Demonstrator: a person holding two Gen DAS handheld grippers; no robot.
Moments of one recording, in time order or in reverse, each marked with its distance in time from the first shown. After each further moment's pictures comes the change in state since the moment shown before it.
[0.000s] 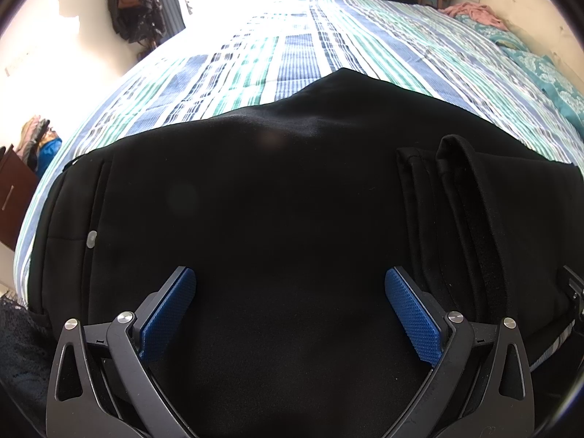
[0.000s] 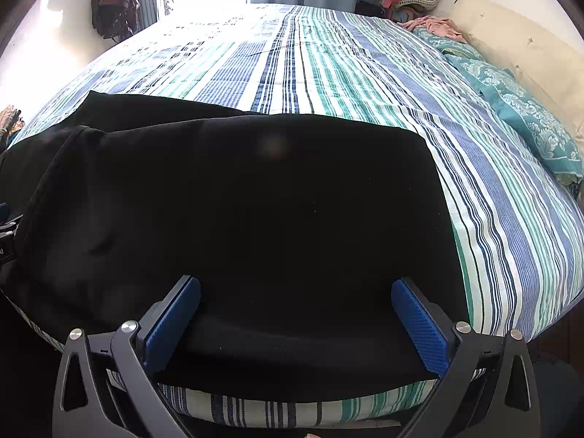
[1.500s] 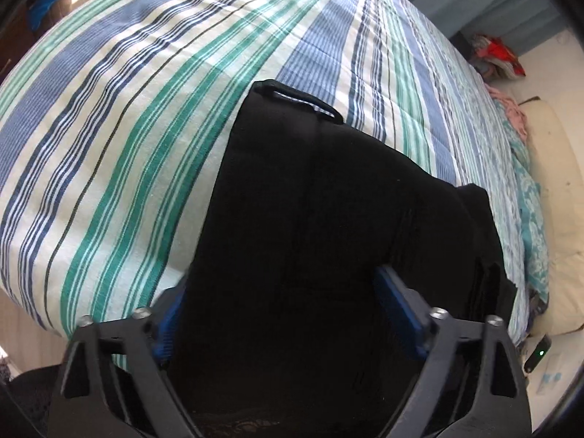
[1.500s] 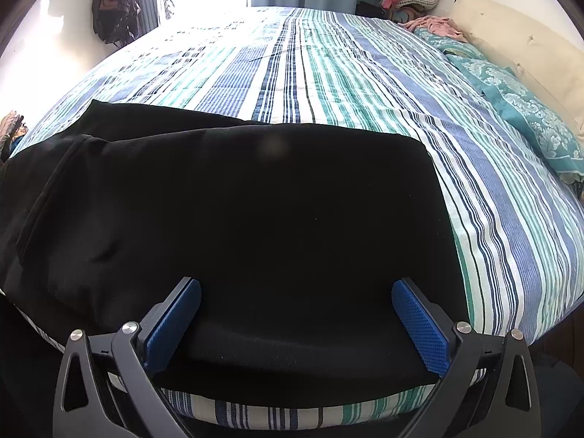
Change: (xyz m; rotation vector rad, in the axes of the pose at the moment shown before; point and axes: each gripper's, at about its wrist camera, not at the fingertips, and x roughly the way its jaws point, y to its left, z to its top) left arm 0.023 0.229 0.011 -0.448 0.257 -0.334; right arm -0.002 -0.006 0.007 0.006 -0.001 0.028
